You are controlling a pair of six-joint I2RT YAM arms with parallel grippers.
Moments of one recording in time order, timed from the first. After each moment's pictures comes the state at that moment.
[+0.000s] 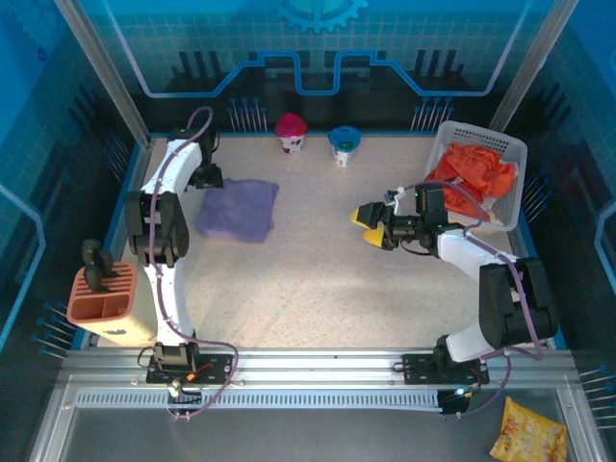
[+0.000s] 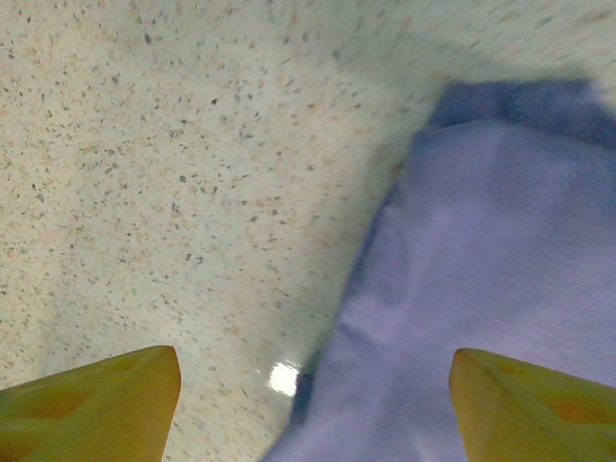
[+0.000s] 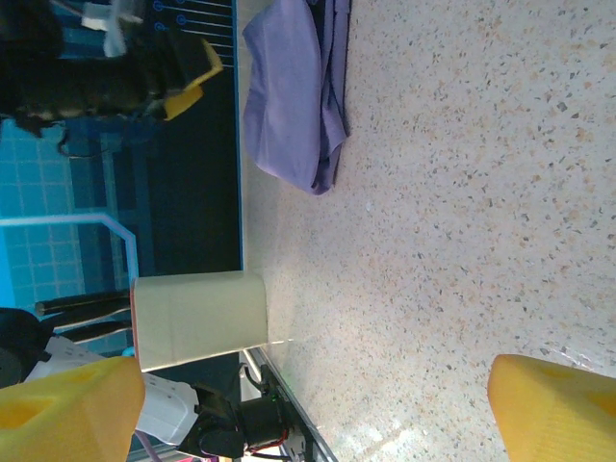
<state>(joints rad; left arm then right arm) 0.02 2.16 1.96 -1.12 -0.27 -0.30 0.15 1.48 0.77 -0.01 -0.95 0.79</state>
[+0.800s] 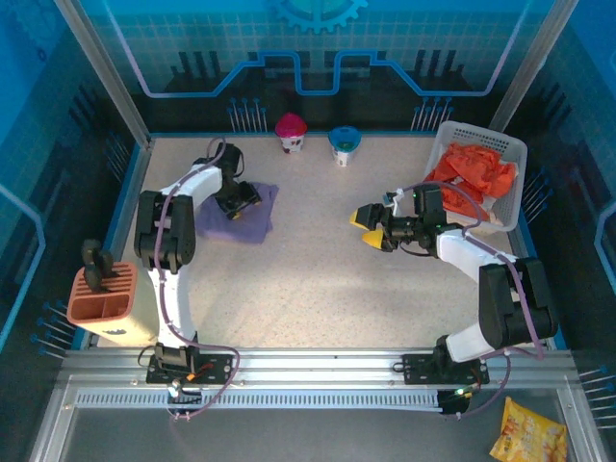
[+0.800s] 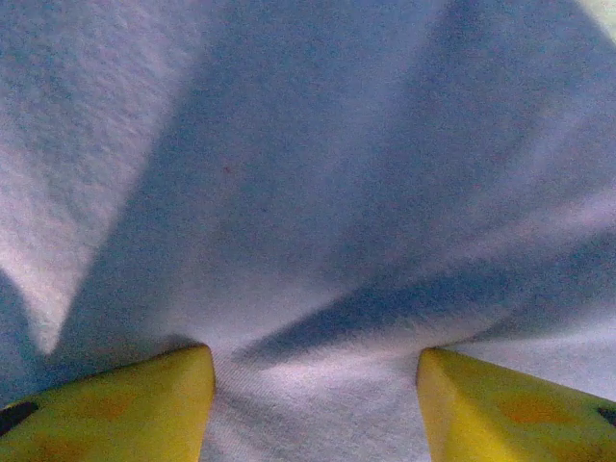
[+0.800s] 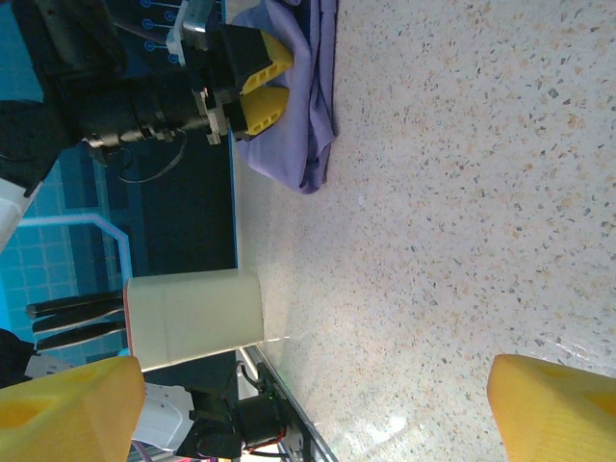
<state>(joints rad) -0.07 2.12 1.56 -0.74 0.18 -0.69 0.16 1.48 0.77 -0.03 -0.94 0.79</state>
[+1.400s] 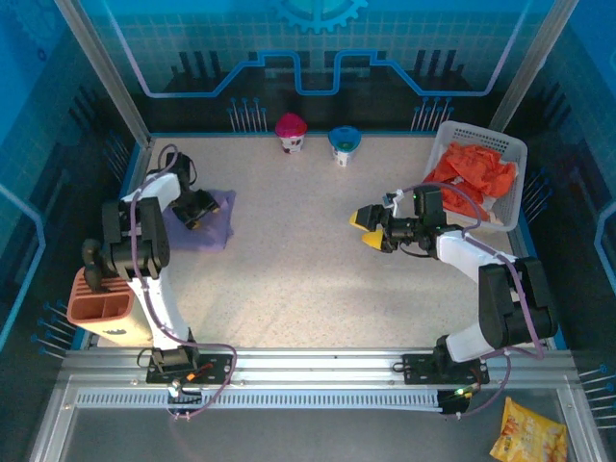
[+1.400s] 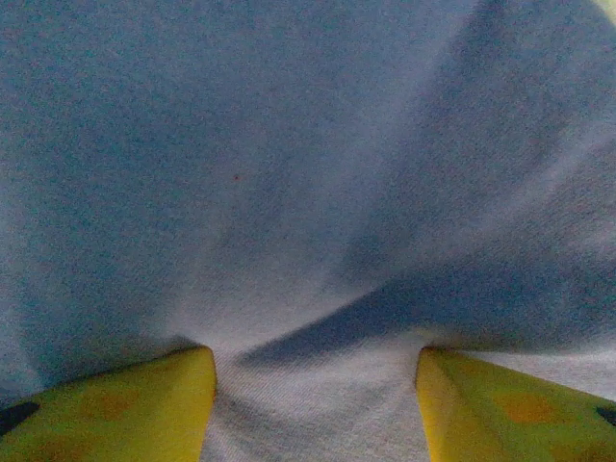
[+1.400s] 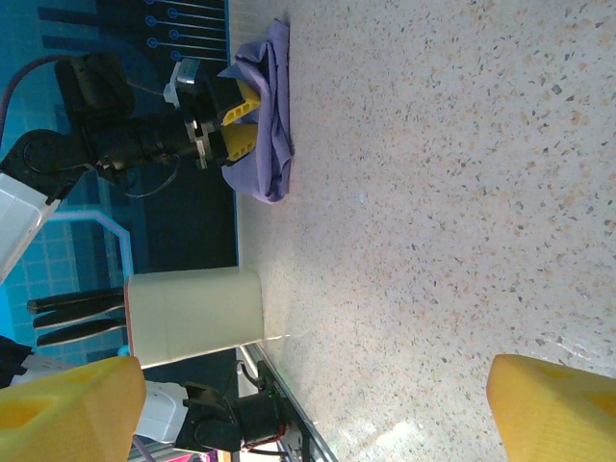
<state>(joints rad) 0.19 2.02 1.42 -0.74 0.14 -0.56 0.16 1.48 0.75 -0.01 -0.95 0.79</state>
